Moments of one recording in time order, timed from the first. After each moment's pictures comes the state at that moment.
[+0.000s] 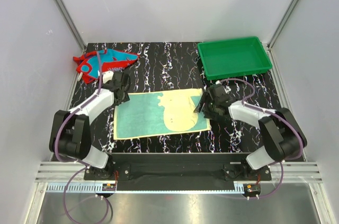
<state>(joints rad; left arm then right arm) -0.23 1.51 0.95 -0.59 -0.59 -0.59 0.46 1.54 0.74 -0.17 -0.06 0.83</state>
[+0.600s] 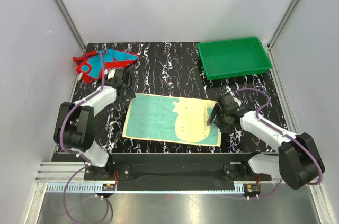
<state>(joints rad) -0.21 1.61 0.97 -0.47 -0.39 -0.57 0.46 1.23 0.62 -0.55 0.06 0.90</state>
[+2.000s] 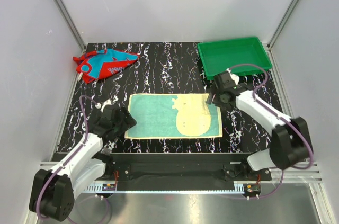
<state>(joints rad) -0.28 0.88 0.35 -0.39 -0.07 -0.80 0.41 1.45 0.99 -0.64 0.22 0.72</state>
